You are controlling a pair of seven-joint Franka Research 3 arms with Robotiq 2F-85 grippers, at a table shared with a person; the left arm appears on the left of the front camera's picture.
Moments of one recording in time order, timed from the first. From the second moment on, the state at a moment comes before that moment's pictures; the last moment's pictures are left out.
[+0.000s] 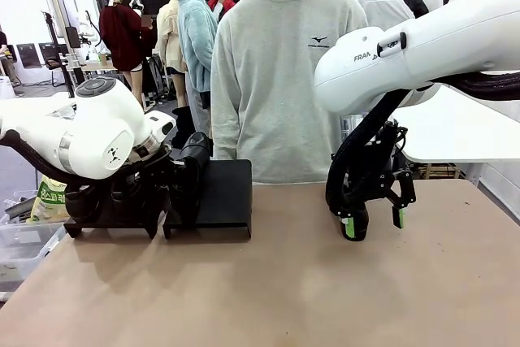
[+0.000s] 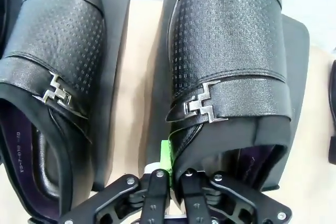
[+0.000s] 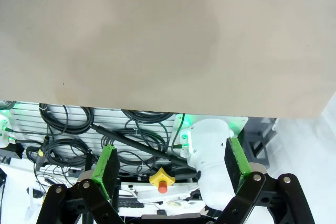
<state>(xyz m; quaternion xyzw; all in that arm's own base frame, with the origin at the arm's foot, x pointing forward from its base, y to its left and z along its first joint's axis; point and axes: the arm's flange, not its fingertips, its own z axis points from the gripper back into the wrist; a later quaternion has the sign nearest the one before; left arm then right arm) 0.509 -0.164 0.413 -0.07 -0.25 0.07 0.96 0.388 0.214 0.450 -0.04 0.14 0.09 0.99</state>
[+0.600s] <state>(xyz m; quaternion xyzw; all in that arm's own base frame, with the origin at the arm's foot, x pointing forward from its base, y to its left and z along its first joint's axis) 0.509 -0.172 0.421 -0.08 -0.22 0.08 0.97 0.388 0.214 0.450 -0.04 0.14 0.09 0.99</state>
